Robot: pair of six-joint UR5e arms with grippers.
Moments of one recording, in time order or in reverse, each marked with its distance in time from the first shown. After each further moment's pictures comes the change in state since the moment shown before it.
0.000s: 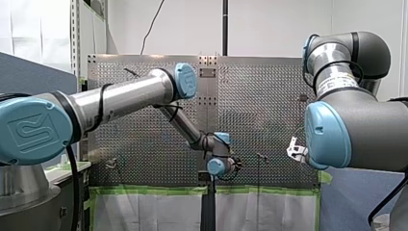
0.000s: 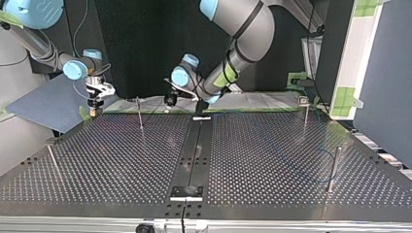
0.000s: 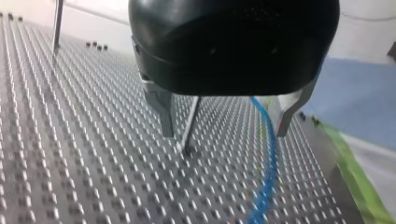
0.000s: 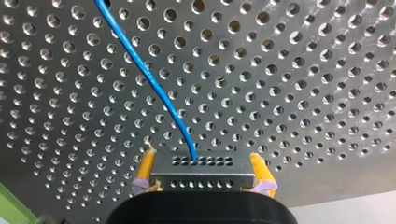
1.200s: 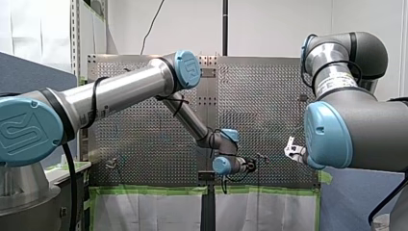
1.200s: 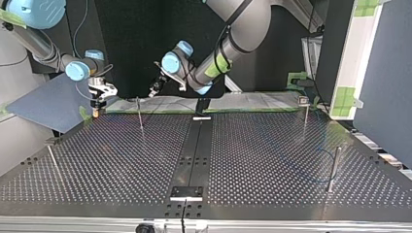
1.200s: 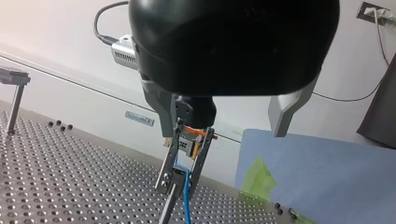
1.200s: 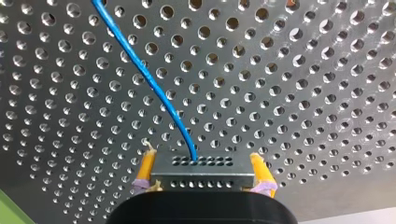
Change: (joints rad) left arm -0.086 0.059 -0.084 0.001 0.101 0.012; right arm 0.018 0.000 -0.006 0.008 -0.003 0.007
